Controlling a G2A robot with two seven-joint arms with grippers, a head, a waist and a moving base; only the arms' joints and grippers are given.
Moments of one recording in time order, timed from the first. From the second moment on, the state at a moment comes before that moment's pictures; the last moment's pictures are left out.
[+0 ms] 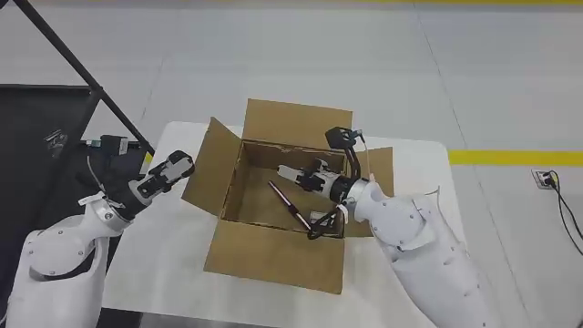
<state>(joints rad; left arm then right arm) 1.04 -1.13 -1.72 -1.56 -0.11 -0.45 -0.94 -0.78 -1.34 1.08 -1.56 -0.40 0.05 0.66</state>
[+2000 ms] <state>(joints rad) 1.15 -1.09 -1.79 -1.54 -0.30 -0.32 -0.84 -0.21 -1.76 0.43 -0.47 -0.81 -0.01 0.92</state>
